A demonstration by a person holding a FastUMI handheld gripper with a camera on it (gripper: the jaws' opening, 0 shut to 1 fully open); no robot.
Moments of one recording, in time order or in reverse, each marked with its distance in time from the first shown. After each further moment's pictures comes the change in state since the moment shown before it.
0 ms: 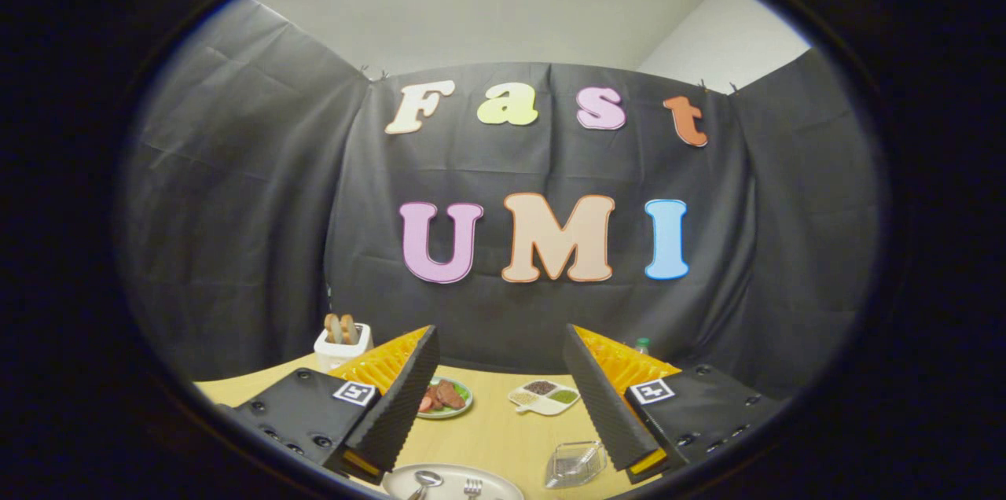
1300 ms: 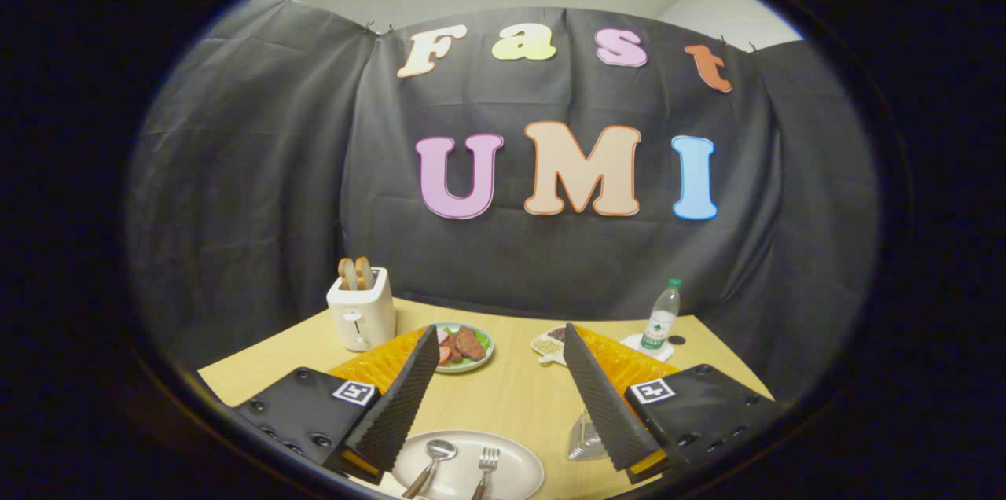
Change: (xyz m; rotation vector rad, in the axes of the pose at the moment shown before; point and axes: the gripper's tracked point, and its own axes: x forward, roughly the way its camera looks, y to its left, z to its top) arm 0.010 0.020 -0.101 0.015 0.264 0.070
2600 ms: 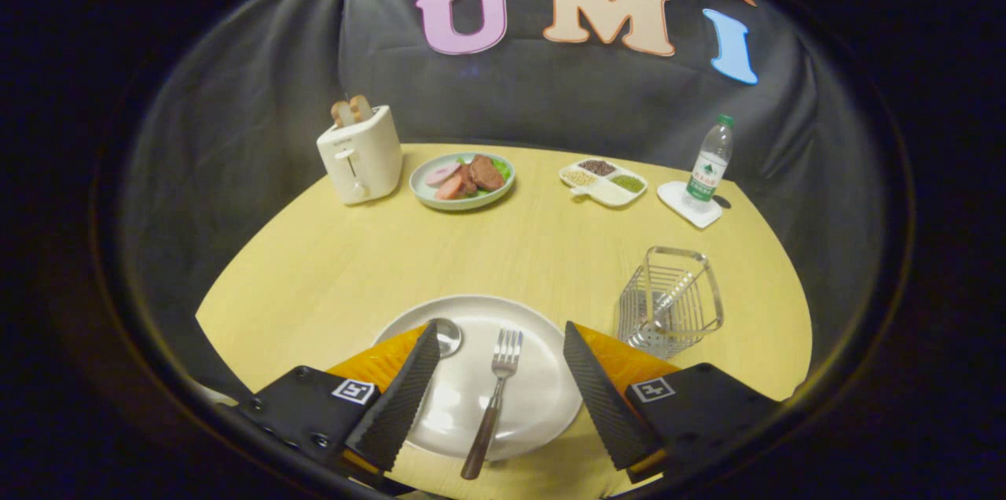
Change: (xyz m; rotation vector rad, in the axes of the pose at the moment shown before) arm -0.001 0.009 -0.208 -0.037 0.569 0.079
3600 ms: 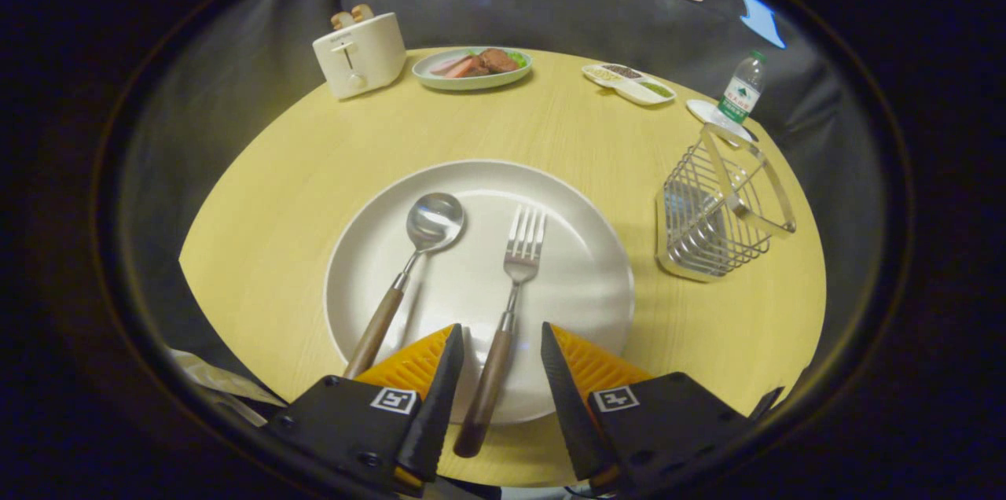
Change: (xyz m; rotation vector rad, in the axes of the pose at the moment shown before) arm 0.010 0.005 -0.096 -0.043 0.300 0.006
